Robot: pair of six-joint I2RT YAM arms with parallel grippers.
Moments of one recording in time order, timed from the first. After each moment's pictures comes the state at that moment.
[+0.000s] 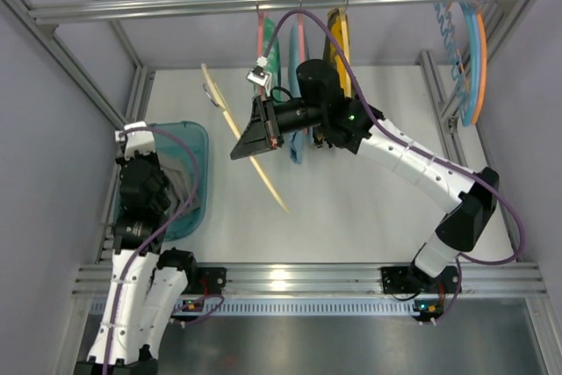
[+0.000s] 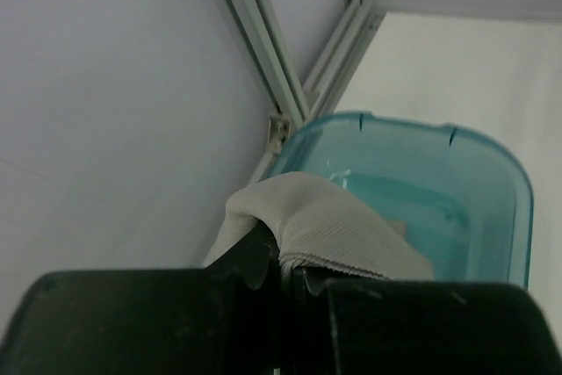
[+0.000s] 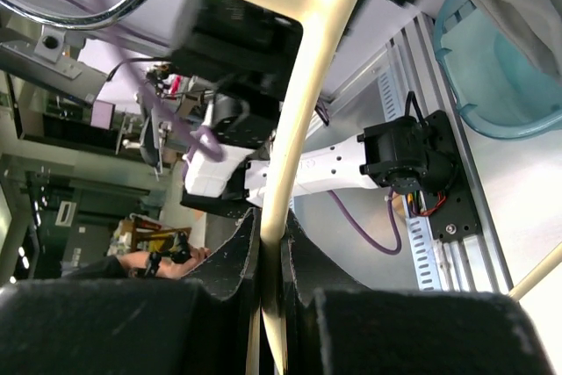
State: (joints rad) left arm -0.07 0.54 0.69 -0.21 -0.58 0.18; right arm 0.89 1.64 1.69 -0.26 -0.87 0.89
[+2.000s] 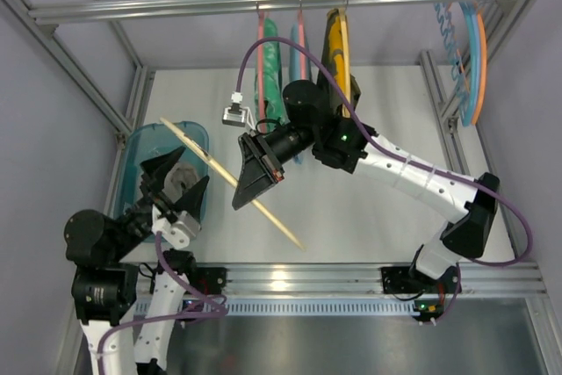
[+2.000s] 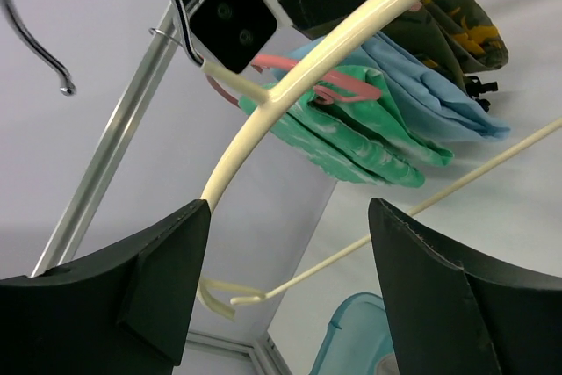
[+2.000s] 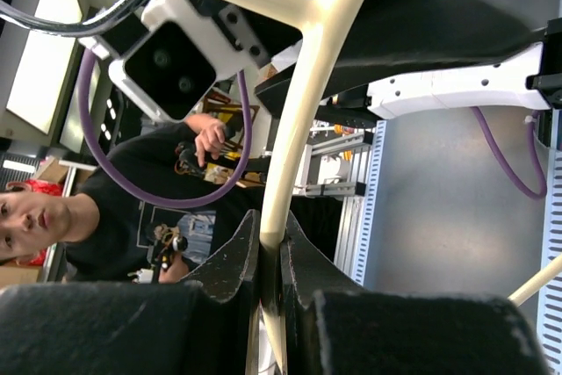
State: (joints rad) left arm -0.05 0.36 1.05 -0.59 0.78 0.88; right arm 1.05 1.59 1.65 -0.21 -1.13 0.98
